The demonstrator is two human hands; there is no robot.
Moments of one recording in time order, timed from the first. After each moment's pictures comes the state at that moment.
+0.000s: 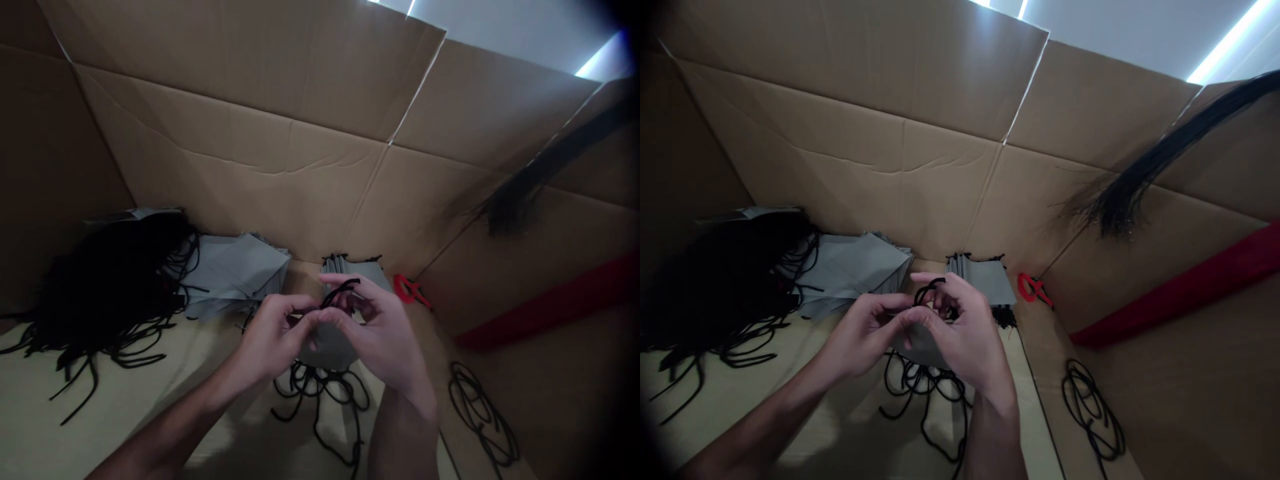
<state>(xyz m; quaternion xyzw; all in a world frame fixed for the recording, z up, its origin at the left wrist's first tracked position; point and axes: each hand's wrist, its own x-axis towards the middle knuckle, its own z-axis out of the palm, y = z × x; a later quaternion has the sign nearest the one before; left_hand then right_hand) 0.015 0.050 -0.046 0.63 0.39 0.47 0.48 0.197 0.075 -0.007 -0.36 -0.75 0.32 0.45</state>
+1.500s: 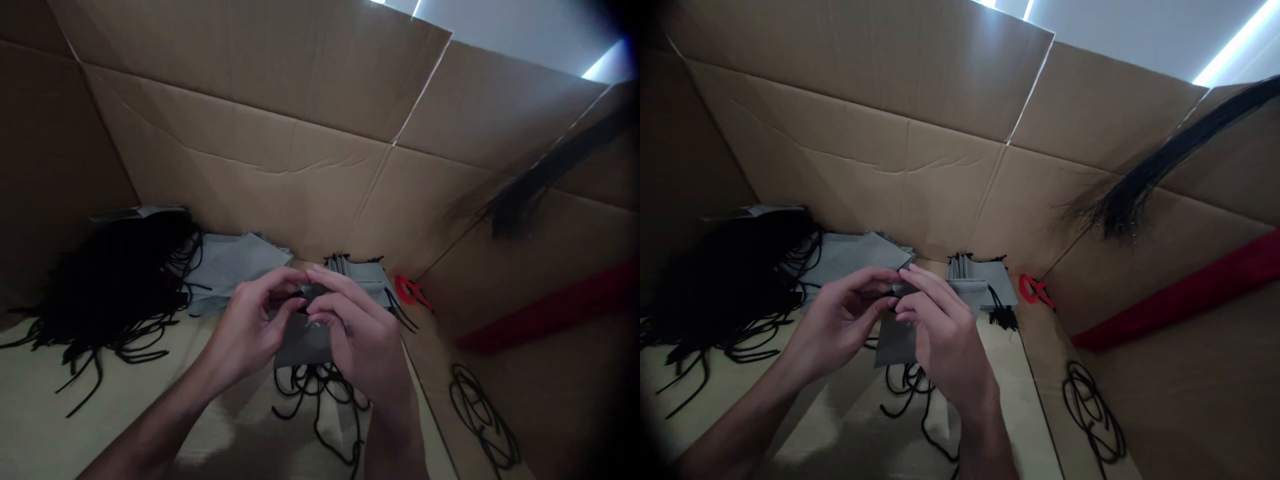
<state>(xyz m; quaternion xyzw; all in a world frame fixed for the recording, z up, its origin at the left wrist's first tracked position) -0.010 0.040 -0.025 0.64 0.42 0.57 0.31 0.178 0.060 -0.009 -0.24 -0.86 0.08 0.45</state>
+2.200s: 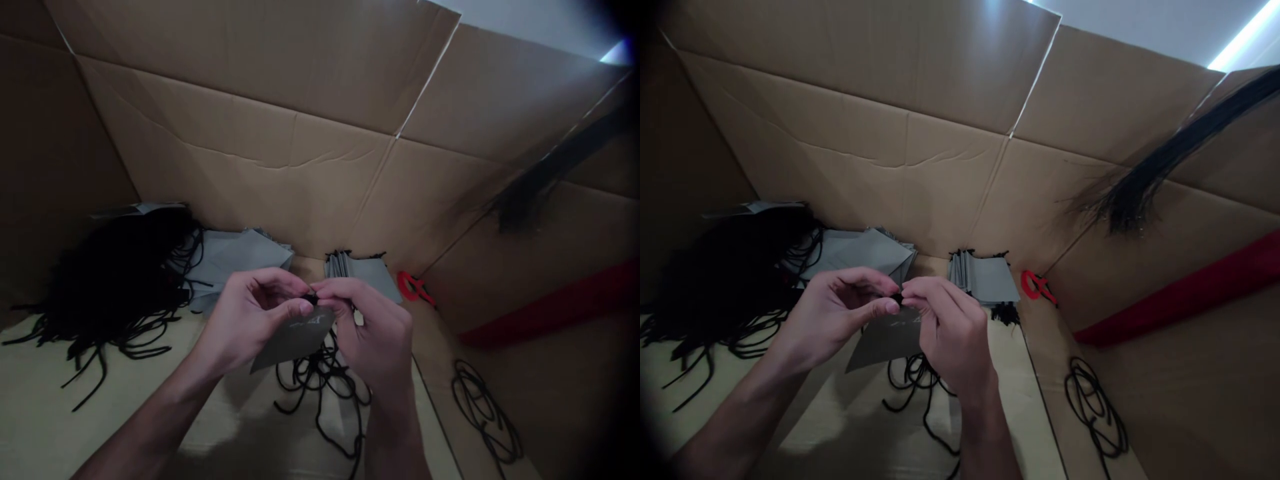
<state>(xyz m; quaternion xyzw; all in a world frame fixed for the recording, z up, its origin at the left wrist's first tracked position) -0.012 0.042 -0.018 0.49 0.39 0.60 0.49 0.173 0.061 -0.012 -0.28 -0.81 0.07 0.51</state>
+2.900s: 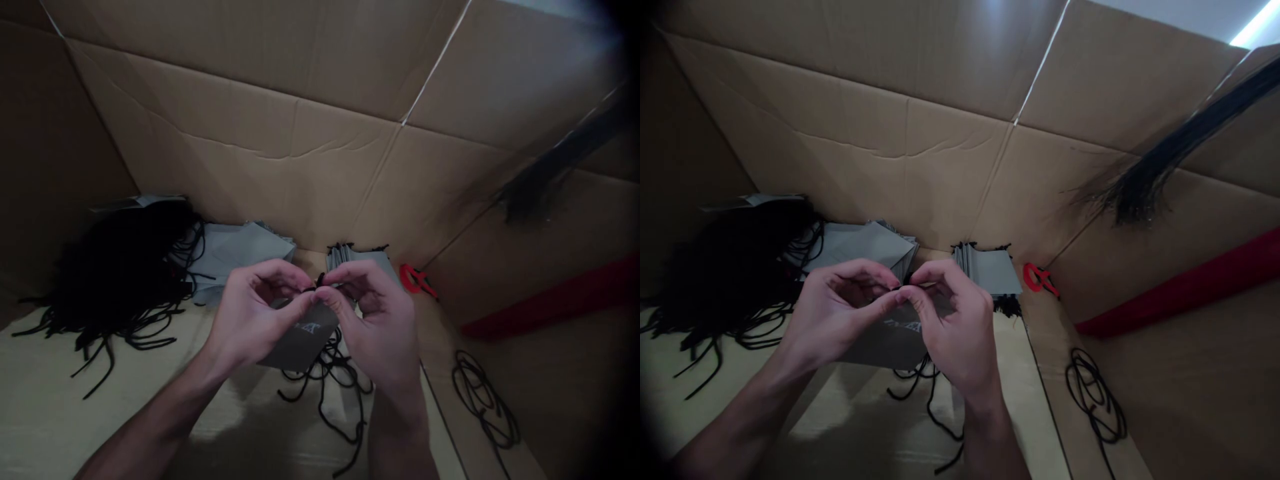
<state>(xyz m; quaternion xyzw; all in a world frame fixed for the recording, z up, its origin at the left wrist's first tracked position) -0.001 0.035 -0.013 0.53 0.42 0.63 0.39 0.169 0.056 -0.015 -0.35 -0.71 0.28 0.54</state>
